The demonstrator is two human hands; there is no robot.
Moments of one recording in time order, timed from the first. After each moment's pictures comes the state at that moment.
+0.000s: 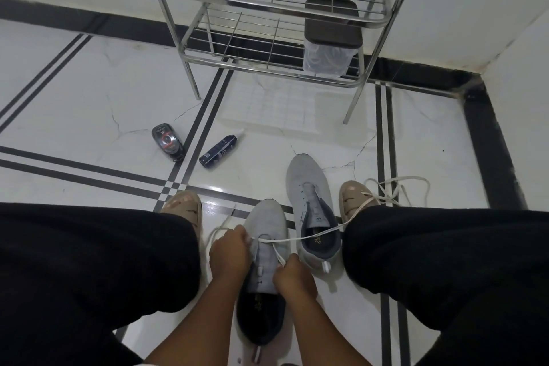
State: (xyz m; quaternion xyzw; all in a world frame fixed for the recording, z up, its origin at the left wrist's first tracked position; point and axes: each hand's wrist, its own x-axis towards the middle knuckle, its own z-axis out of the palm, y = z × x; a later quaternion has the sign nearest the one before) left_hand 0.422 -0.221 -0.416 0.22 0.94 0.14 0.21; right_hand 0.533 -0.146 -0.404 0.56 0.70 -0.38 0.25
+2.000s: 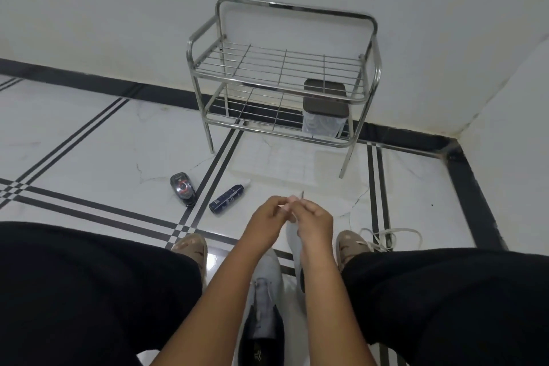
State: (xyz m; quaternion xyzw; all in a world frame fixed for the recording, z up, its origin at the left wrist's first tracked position) left_hand 0.400 -0.146 -0.252 0.26 0.74 0.53 0.34; right_hand 0.471 -0.080 -0.236 0.47 0.49 -0.68 -0.27
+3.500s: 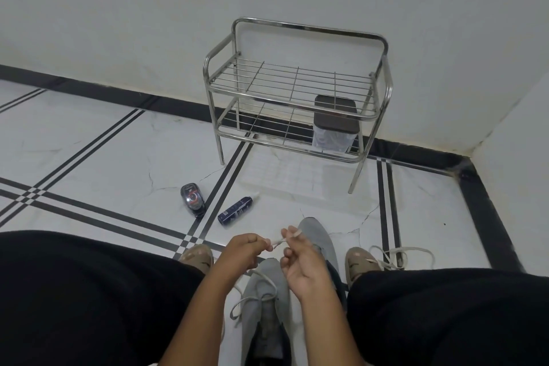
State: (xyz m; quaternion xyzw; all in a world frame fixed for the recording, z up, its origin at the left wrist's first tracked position) left_hand 0.378 -0.200 -0.268 0.09 0.73 0.54 0.42; right_hand 0.470 -0.099 -0.271 0.42 0.24 -0.86 -0.16
